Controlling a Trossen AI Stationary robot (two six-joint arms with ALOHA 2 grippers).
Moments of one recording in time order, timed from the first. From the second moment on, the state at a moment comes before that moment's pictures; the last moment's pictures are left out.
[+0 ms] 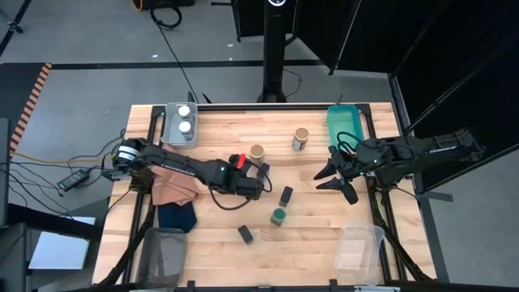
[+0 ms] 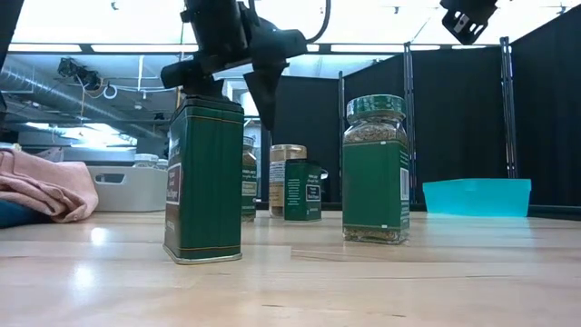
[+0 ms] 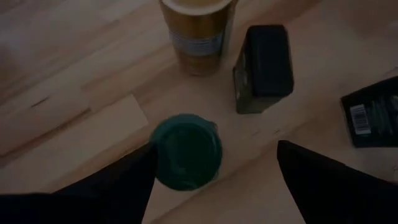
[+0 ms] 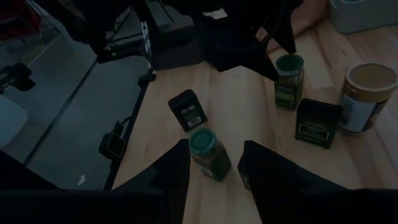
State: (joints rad) left arm -0.19 1.81 1.47 -1.00 -0.50 -1.18; right arm 0.16 0.83 0.82 -0.47 -0.10 0.32
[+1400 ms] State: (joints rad) left arm -0.20 1.85 1.39 -0.93 -0.57 -1.21; right arm 0.16 0.83 0.82 -0.46 -0.12 0.32
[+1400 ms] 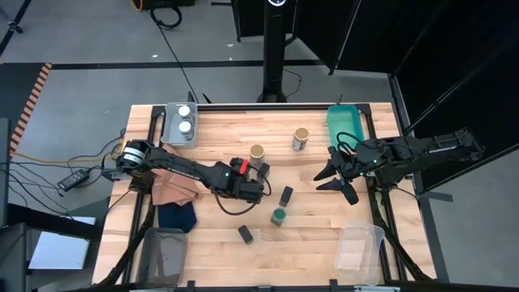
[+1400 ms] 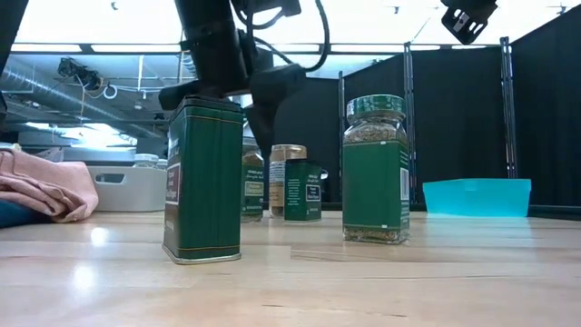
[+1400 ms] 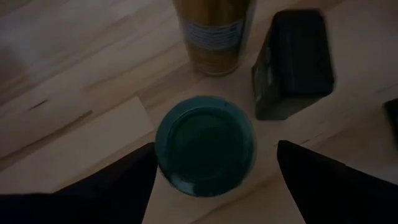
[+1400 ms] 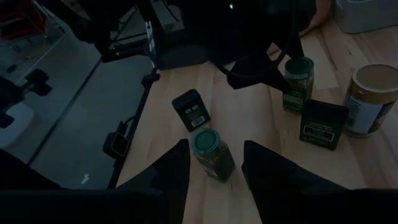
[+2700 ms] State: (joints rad) left arm -0.31 1.86 1.66 -1.18 -0.53 -1.19; right arm 0.16 0.83 0.82 -0.47 -0.12 0.34
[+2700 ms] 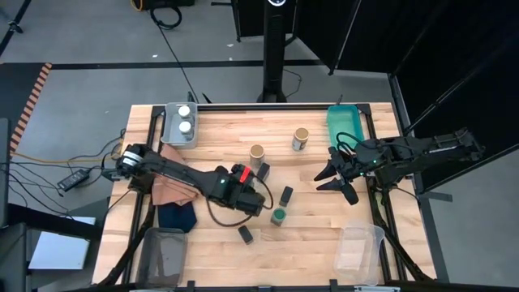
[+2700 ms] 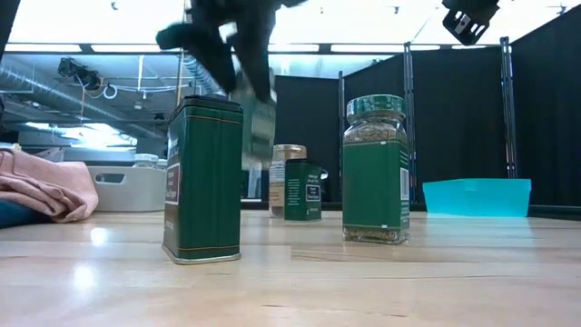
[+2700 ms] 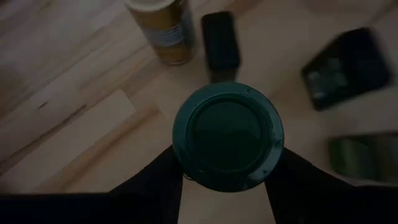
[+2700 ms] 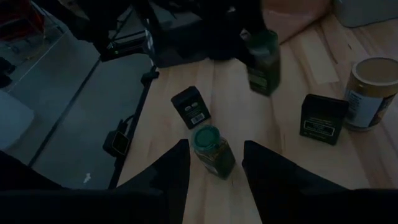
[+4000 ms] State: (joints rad) left arm -1.06 1.86 1.85 -1.57 -0.28 -2.23; right arm 0.16 0.83 0.82 -0.47 -0.07 0.31
